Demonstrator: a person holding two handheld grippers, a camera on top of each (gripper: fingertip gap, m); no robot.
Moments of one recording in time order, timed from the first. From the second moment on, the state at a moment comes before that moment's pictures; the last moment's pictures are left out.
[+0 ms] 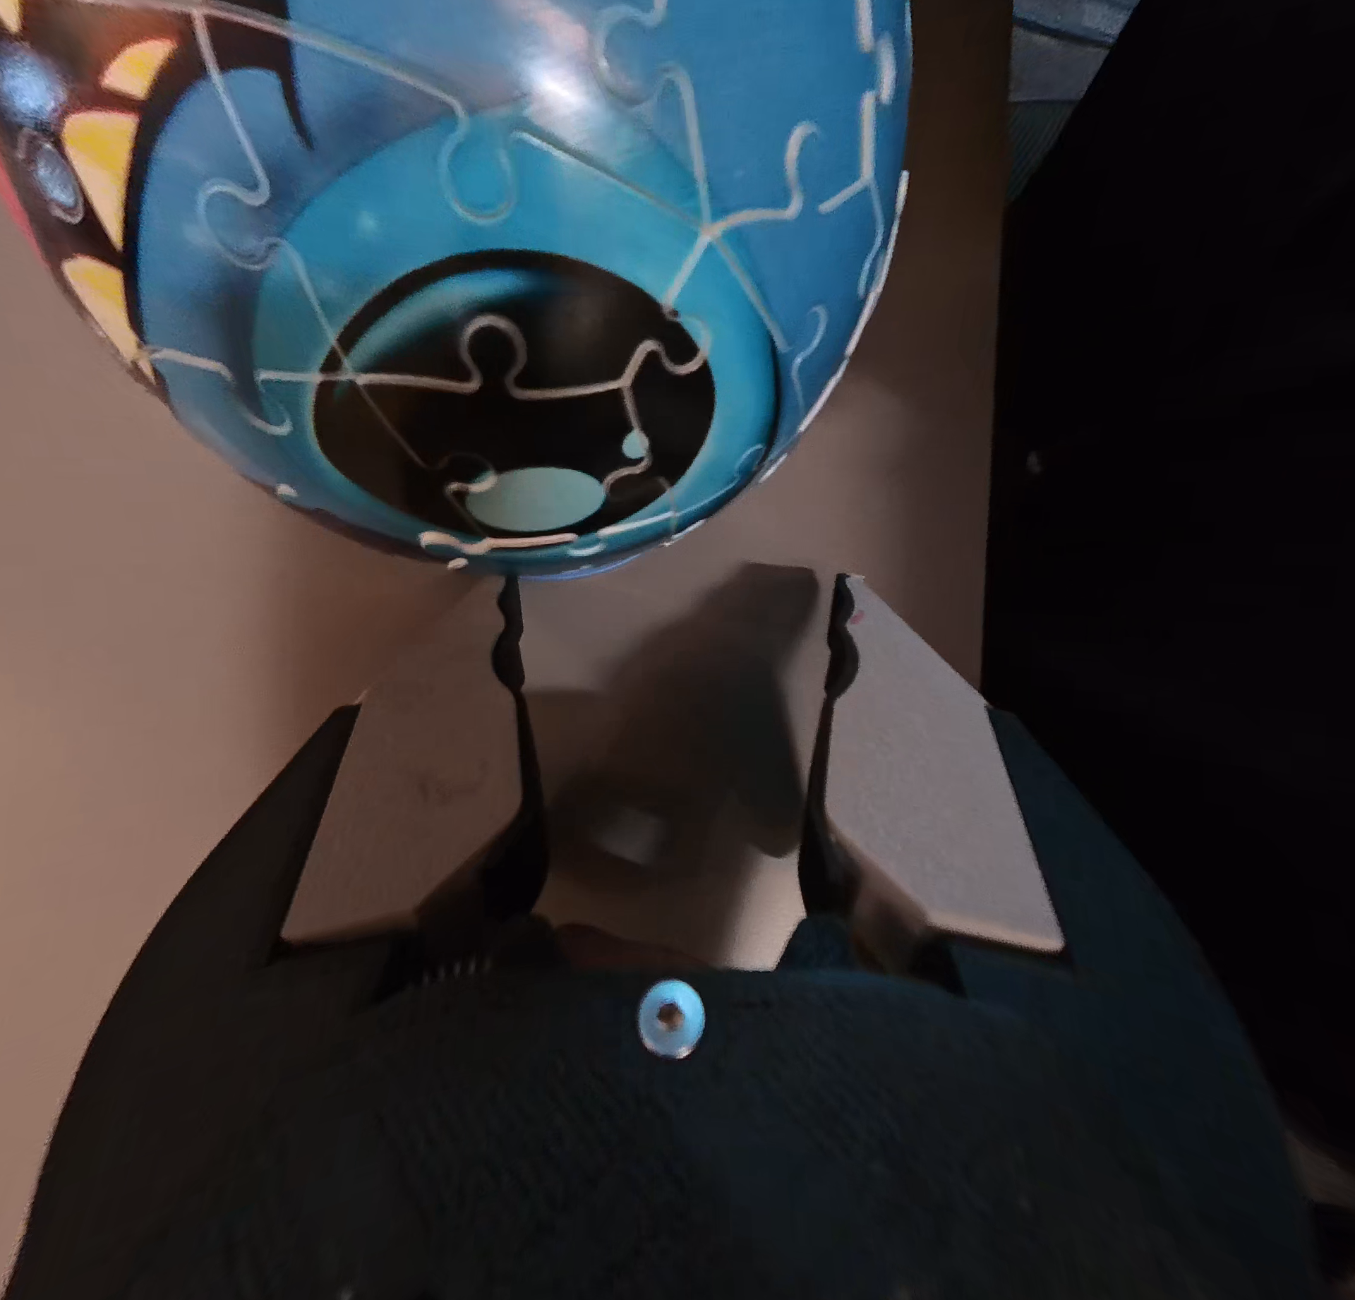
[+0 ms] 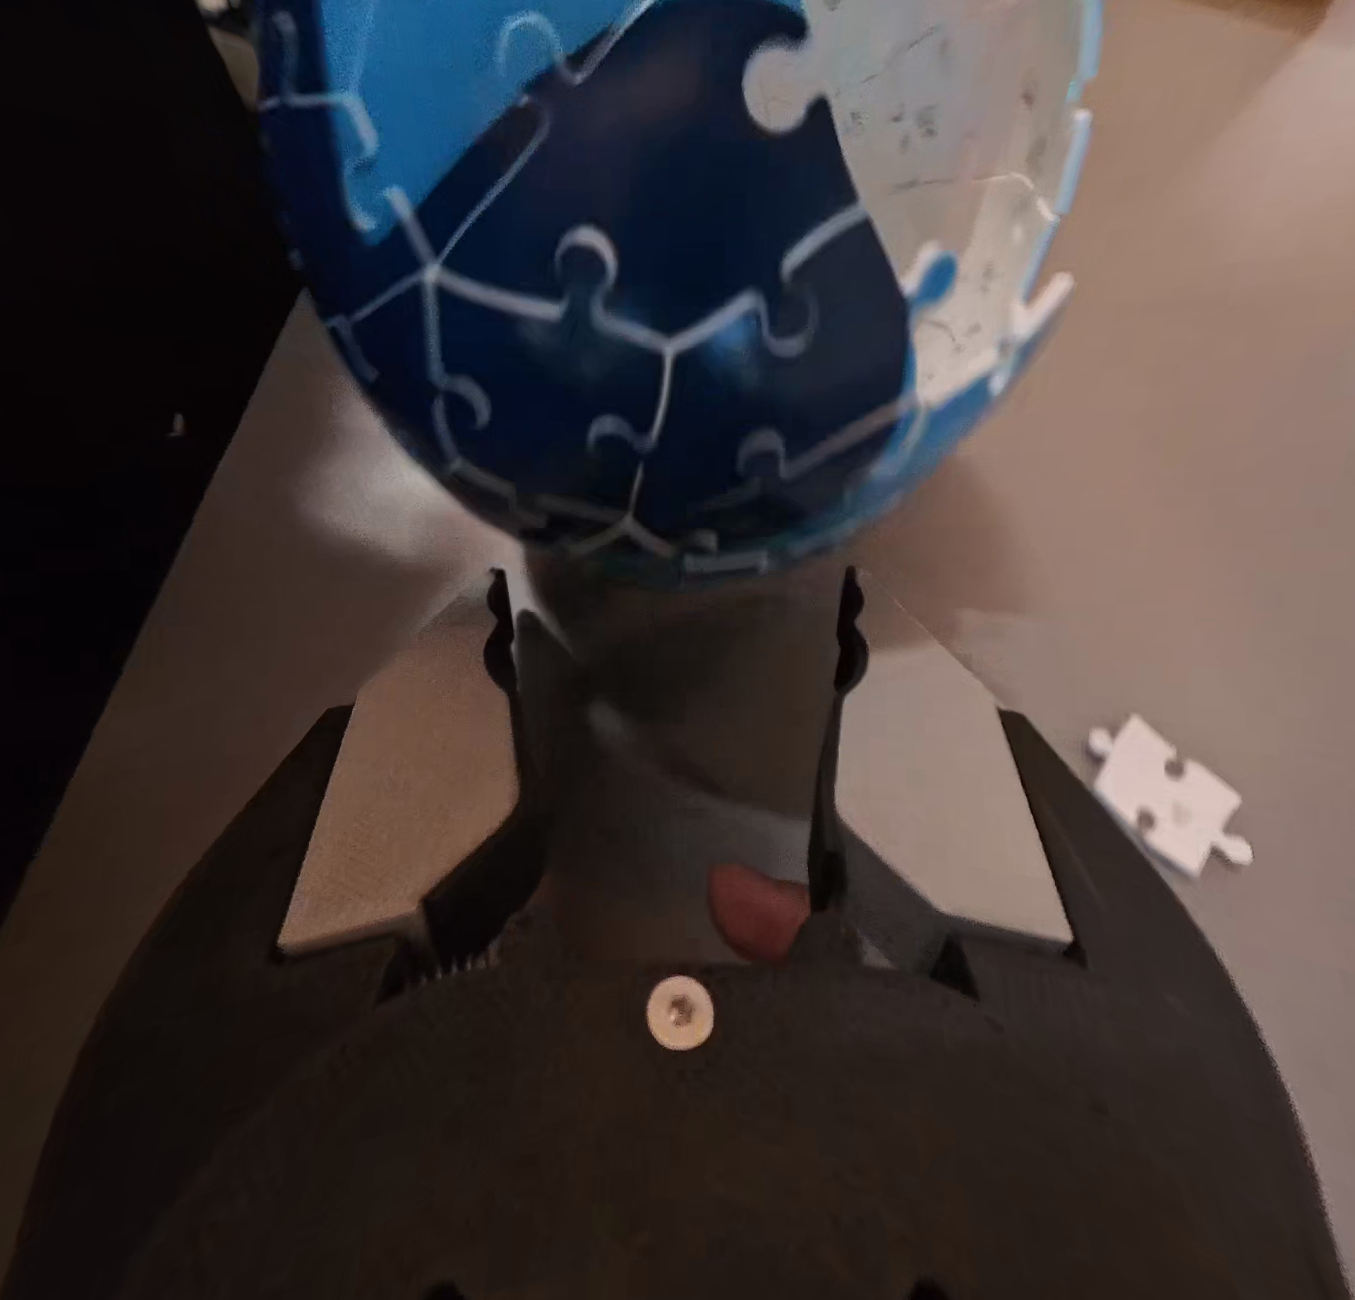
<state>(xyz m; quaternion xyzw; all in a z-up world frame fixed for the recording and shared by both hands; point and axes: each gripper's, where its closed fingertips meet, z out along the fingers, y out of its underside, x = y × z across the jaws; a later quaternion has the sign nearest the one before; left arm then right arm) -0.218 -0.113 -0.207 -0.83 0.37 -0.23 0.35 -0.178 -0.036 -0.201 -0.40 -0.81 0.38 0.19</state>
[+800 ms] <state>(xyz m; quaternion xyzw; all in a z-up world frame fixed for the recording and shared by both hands) -0.319 -0.068 -0.102 -0.80 0.20 -0.18 0.53 -0.210 0.101 -0.211 -0.52 -0.75 0.32 0.24</state>
